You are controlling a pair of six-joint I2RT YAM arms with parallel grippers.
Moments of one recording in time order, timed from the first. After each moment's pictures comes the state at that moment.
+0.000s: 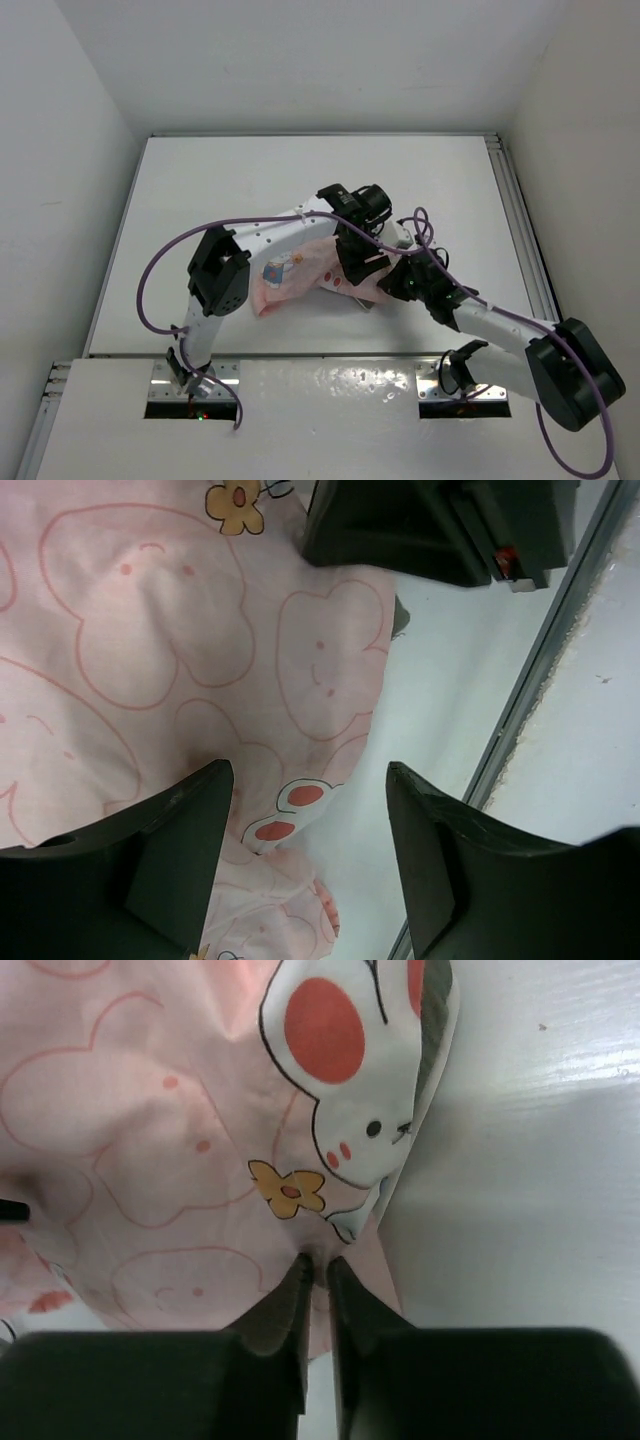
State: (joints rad) left arm -0.91 2.06 1.87 -1.11 0.28 0.44; right arm 0.49 1.12 0.25 0.15 -0.01 0.79
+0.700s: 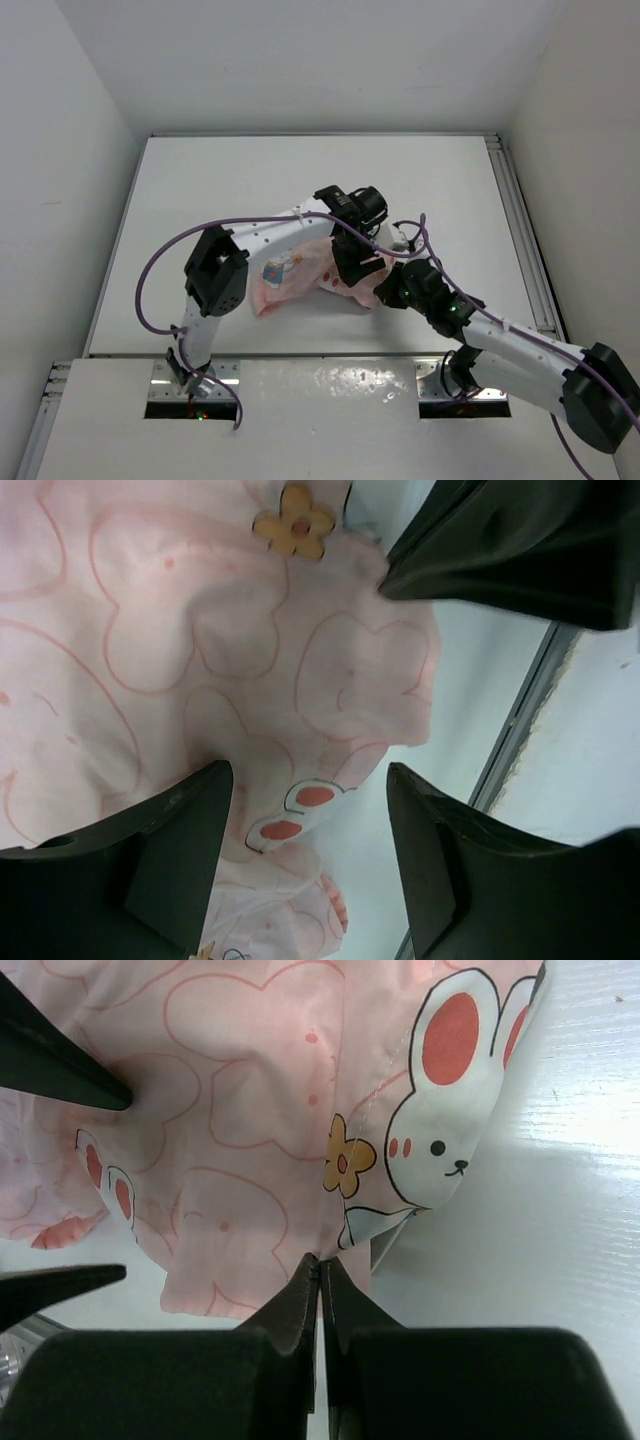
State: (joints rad) left arm -0.90 2.05 1.84 -1.10 0.28 0.47; right arm 0.70 0.92 0.28 -0.03 0.13 0.78
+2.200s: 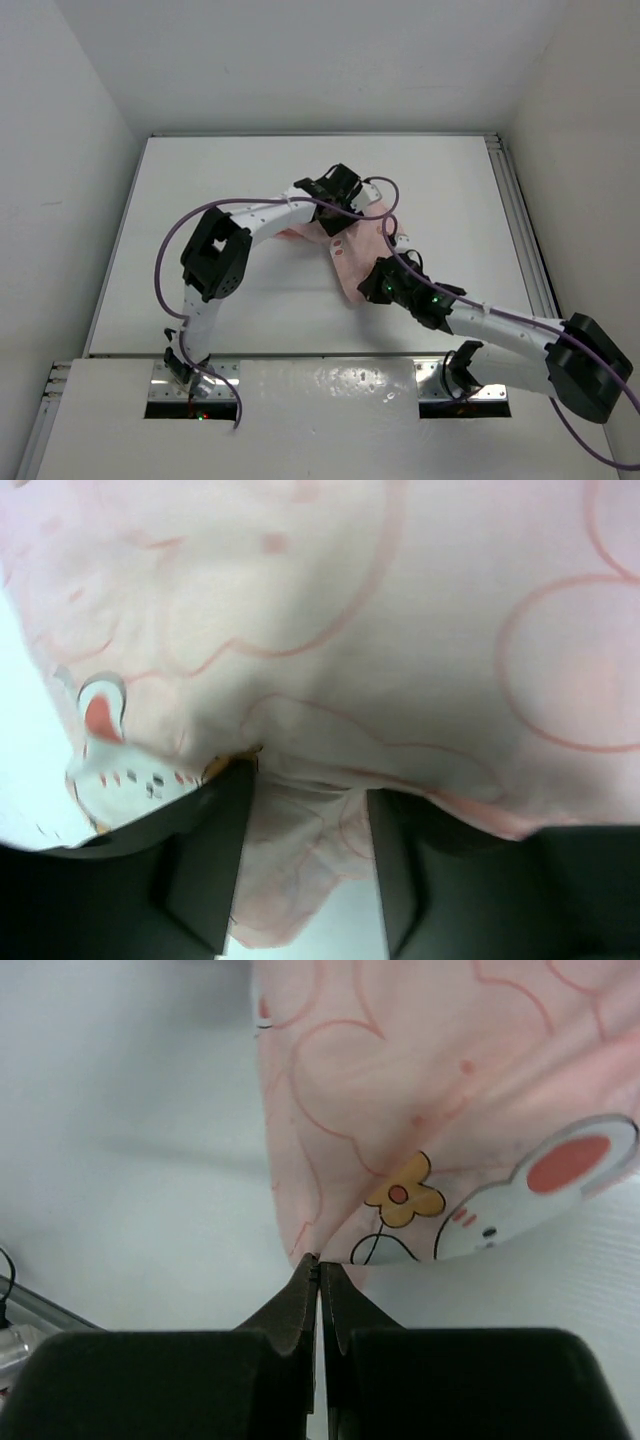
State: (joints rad) left arm -0.71 2.09 1.67 -0.61 -0.11 0.47; right arm 0.79 1.07 0.36 0.03 0.17 0.80
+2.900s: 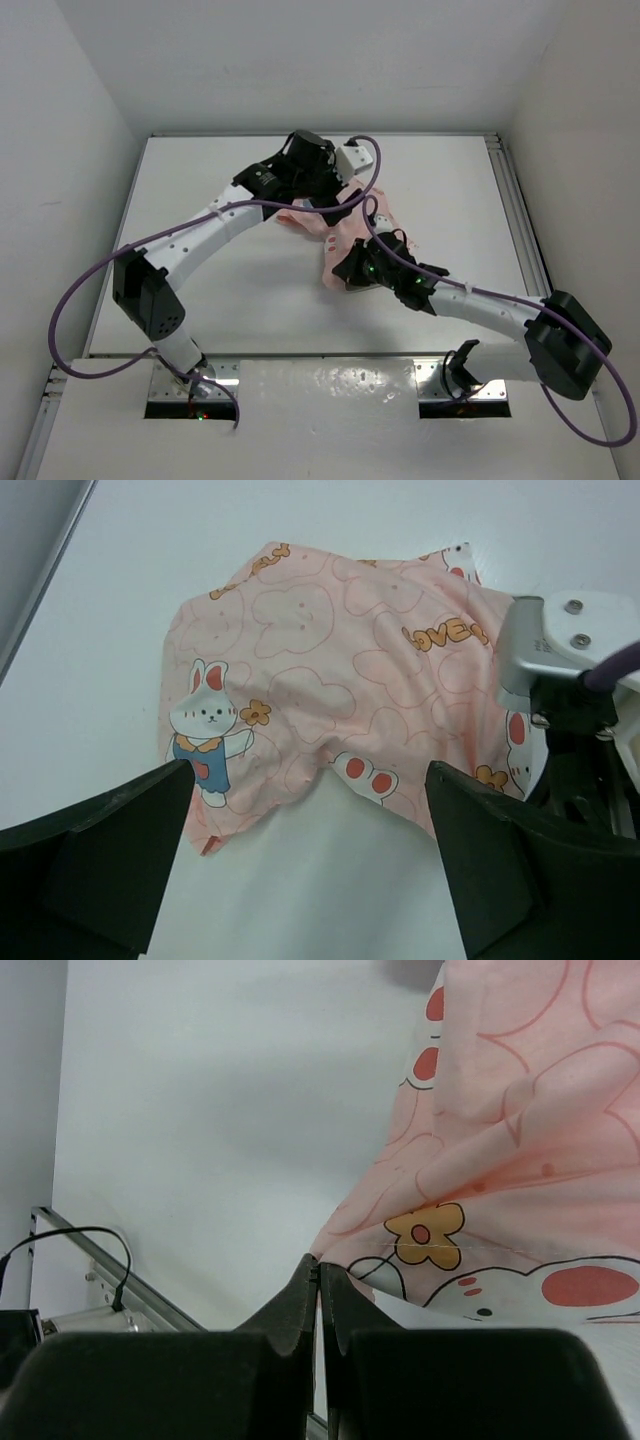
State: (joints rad) left arm -0.69 1.67 1.62 -0.59 0.18 0.42; right arm 0.79 1.26 0.56 0.14 0.03 0.80
